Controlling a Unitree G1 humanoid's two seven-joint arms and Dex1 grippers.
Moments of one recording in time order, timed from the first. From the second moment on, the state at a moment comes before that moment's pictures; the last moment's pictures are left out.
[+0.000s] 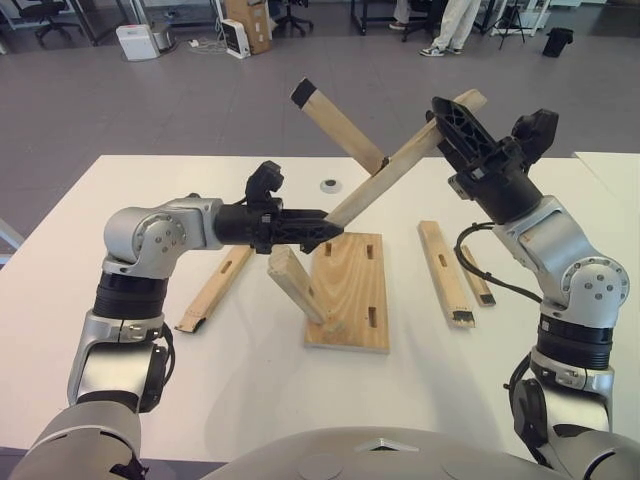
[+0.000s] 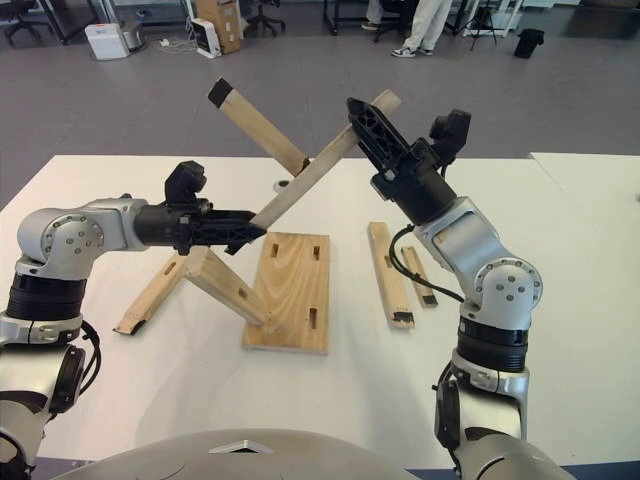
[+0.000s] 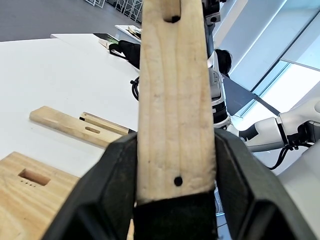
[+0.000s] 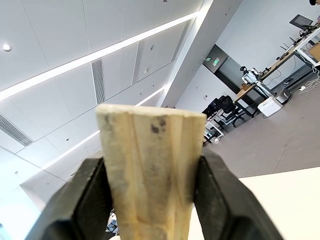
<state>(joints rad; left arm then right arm) -0.60 0.54 -0.03 -0.01 -0.89 1.08 -1.14 -0.40 -0.35 -0.27 -0.24 1.68 0.73 0.10</state>
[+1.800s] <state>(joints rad) -0.17 0.34 0.04 0.10 -0.54 0.60 -0.71 -0.06 -0.64 -0.27 -0.39 0.98 0.54 1.05</state>
